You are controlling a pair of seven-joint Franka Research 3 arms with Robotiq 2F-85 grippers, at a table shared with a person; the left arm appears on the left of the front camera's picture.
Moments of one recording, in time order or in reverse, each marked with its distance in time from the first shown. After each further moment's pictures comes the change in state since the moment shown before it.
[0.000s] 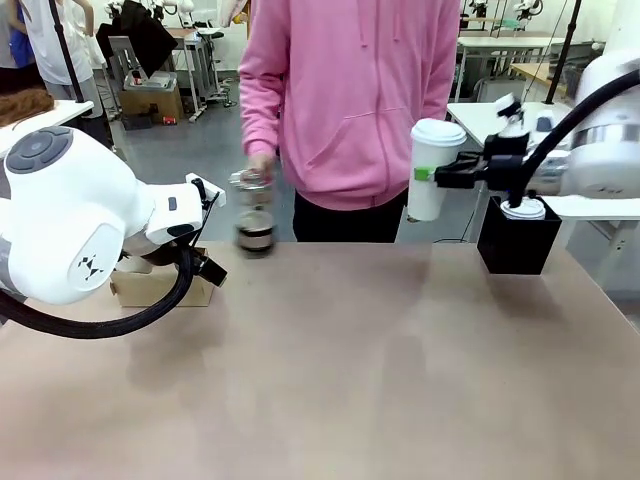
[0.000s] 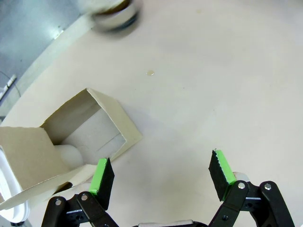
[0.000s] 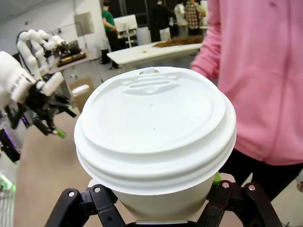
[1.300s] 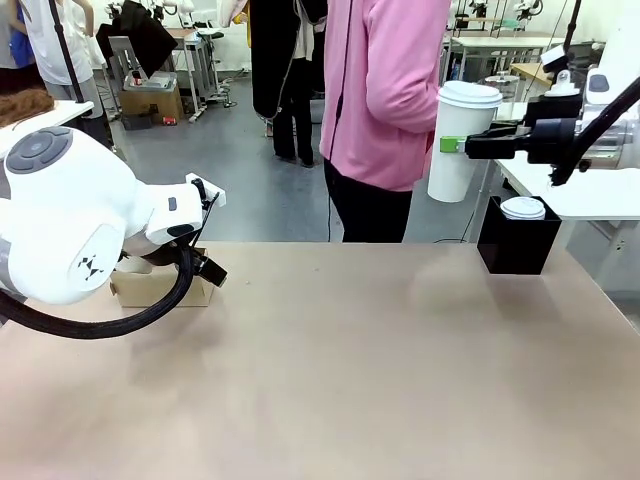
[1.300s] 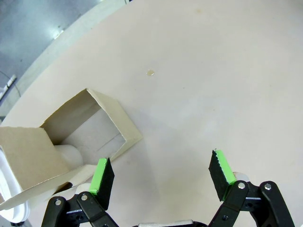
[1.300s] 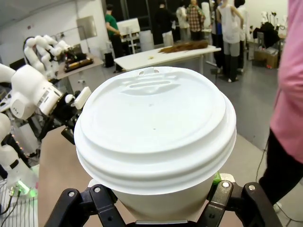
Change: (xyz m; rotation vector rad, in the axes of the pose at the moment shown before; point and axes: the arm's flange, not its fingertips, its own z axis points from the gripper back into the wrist) left arm 0.000 0.000 0.000 0.000 0.000 0.000; right arm 0.044 0.052 0.044 0.002 -0.008 -0.014
